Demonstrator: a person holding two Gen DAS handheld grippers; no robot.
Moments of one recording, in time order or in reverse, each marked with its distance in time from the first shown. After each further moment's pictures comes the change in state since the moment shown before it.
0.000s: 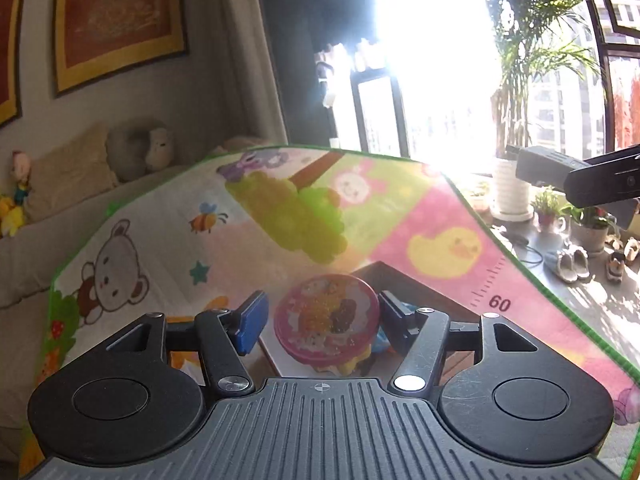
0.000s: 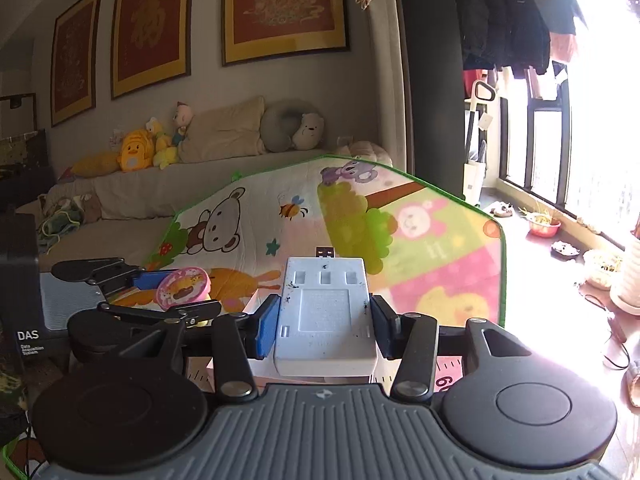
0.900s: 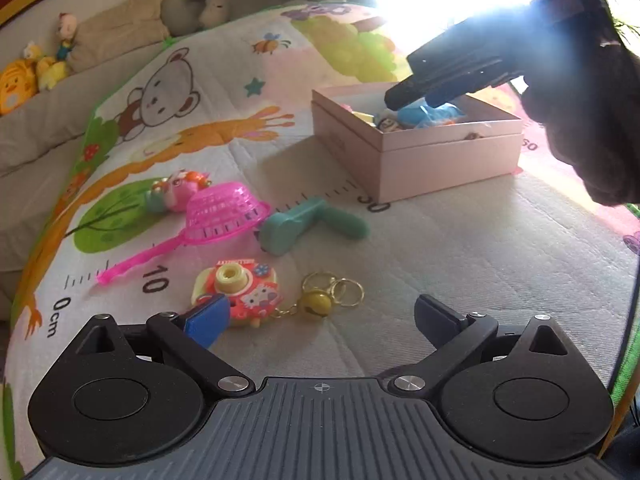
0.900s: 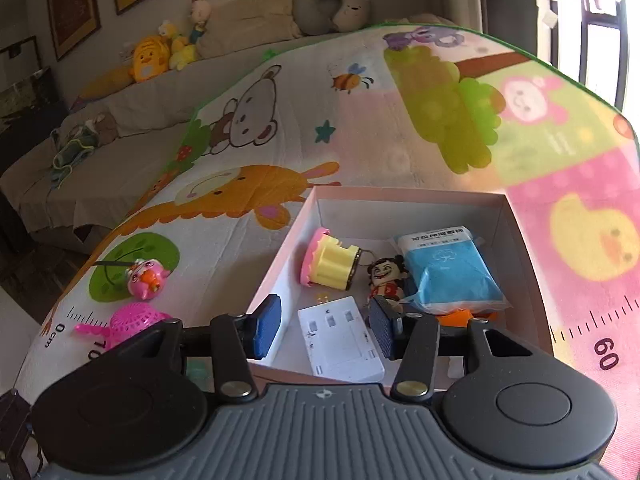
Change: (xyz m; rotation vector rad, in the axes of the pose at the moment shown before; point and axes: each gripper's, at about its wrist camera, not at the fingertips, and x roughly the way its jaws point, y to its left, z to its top) left arm -0.069 0.037 -0.163 -0.176 0.298 0.059; right arm 0.180 0.078 -0.054 -0.039 0.309 0.140
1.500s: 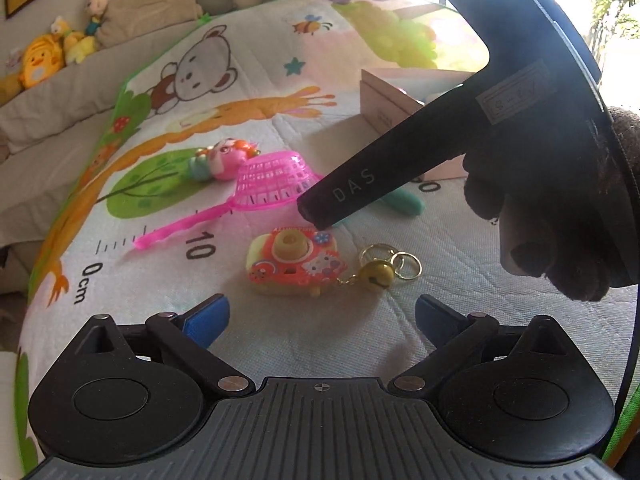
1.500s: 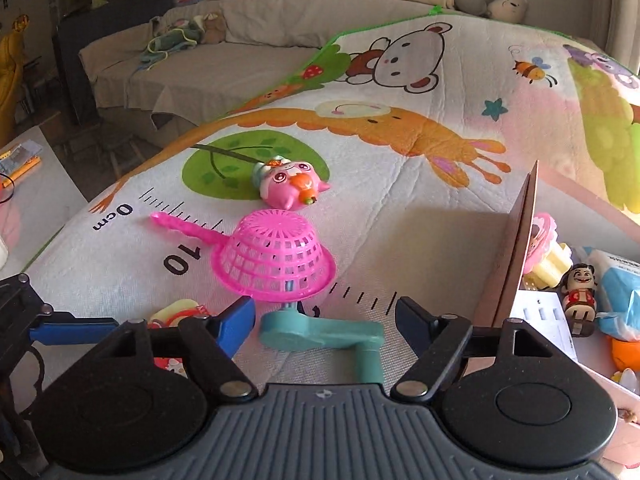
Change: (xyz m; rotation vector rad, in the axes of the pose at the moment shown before) left arm 0.000 0.024 -0.011 -0.052 0.038 0.055; right arm 0.062 0.120 -0.031 -0.307 0.149 0.156
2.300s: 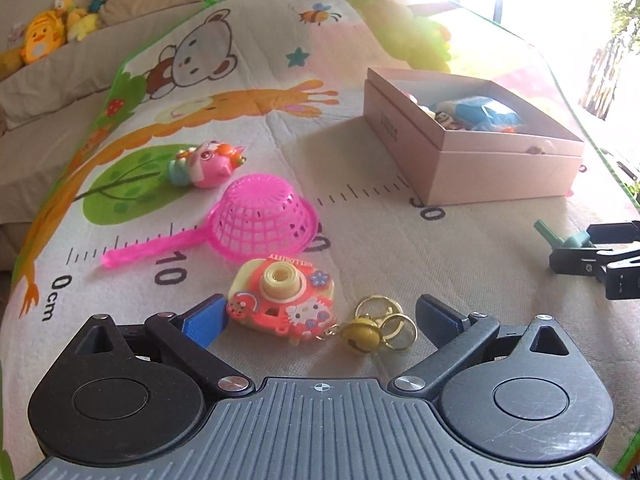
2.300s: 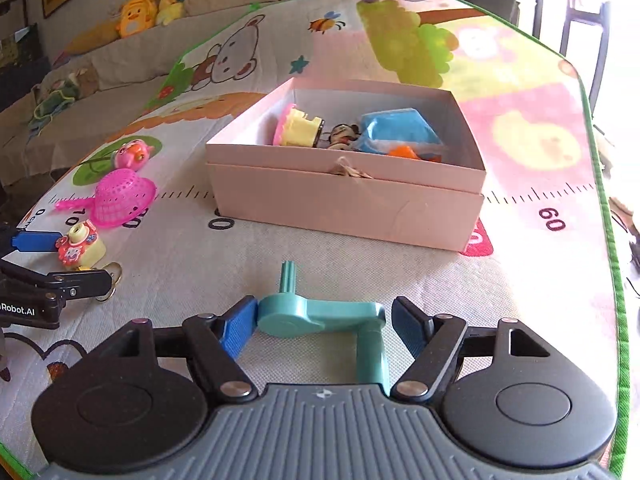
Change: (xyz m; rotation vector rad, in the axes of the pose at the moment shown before) left arm 0.030 -0.010 0.029 -0.075 0.043 -0.011; right arm -0.103 -0.091 -0.126 0.347 -0.046 -0.265
